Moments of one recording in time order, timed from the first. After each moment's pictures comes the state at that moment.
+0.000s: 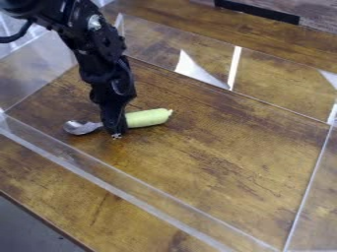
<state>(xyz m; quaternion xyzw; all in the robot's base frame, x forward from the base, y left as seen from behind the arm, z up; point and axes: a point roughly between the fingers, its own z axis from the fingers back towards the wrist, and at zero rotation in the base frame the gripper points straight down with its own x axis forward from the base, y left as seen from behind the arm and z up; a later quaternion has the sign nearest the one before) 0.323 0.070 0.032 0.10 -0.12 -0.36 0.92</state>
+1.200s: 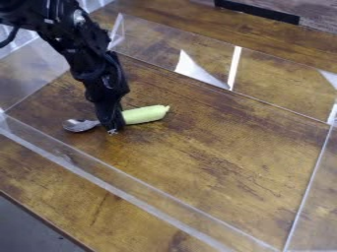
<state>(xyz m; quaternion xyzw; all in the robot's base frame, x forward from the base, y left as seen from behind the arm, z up) 0.326 0.076 0.029 0.07 -0.15 -0.36 0.92</state>
